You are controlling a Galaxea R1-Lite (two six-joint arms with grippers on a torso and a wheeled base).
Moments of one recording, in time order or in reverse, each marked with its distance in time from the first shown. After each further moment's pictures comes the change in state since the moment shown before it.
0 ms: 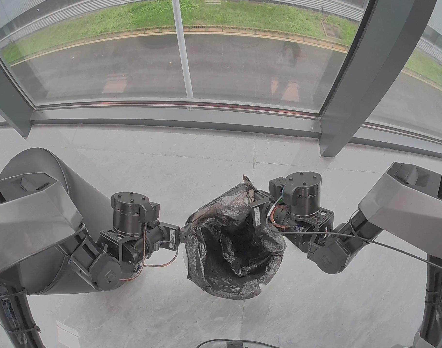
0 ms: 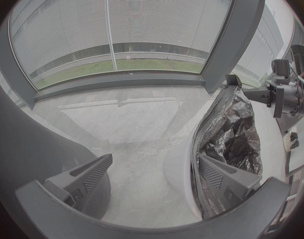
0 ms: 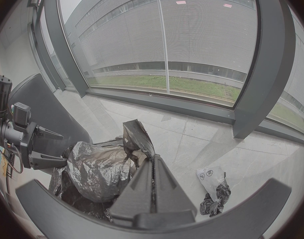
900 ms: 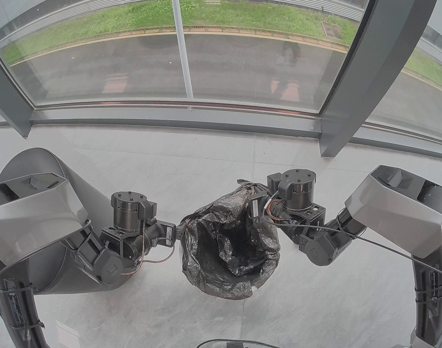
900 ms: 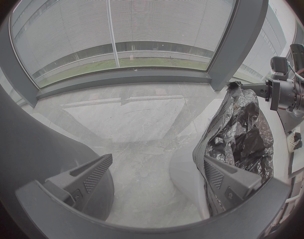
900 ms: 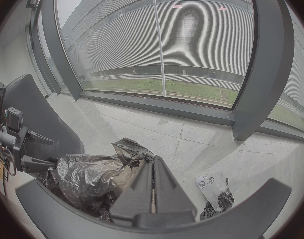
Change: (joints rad) left arm 0.050 0.065 -0.050 -0.004 -0.009 0.020; right arm -0.042 0.103 -0.129 -0.022 0.000 -0.007
